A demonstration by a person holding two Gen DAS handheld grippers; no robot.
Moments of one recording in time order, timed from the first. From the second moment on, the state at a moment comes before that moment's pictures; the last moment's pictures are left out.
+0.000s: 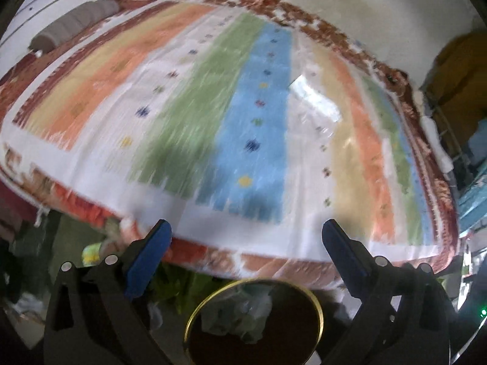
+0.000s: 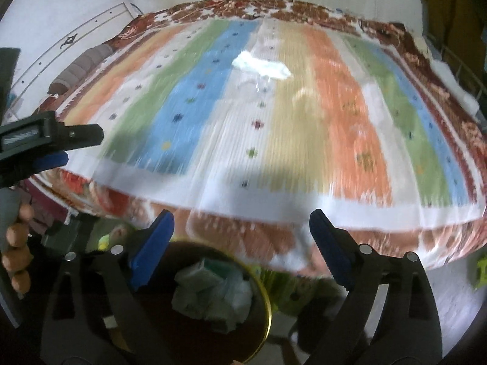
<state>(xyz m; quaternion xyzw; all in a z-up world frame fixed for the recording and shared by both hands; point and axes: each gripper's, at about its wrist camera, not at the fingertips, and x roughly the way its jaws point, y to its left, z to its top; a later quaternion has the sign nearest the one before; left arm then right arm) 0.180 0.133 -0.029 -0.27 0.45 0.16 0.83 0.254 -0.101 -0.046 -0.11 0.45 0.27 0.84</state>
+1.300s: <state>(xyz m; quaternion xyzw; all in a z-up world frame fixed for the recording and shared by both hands) 0.377 0.197 -0.080 -0.26 0.40 0.07 0.88 0.437 -0.013 -0.092 -0.12 0.43 0.26 0.86</state>
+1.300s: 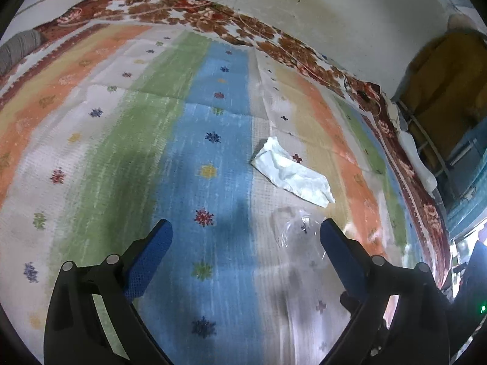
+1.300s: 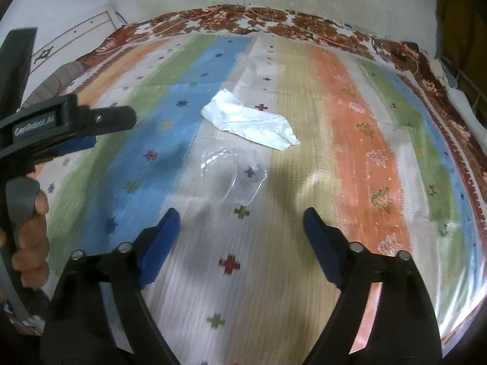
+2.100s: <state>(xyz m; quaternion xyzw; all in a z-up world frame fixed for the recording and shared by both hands) 0.511 0.174 -0.132 -0.20 0.47 0.06 0.86 0.481 -0.030 -0.119 -0.08 0.42 0.30 0.85</state>
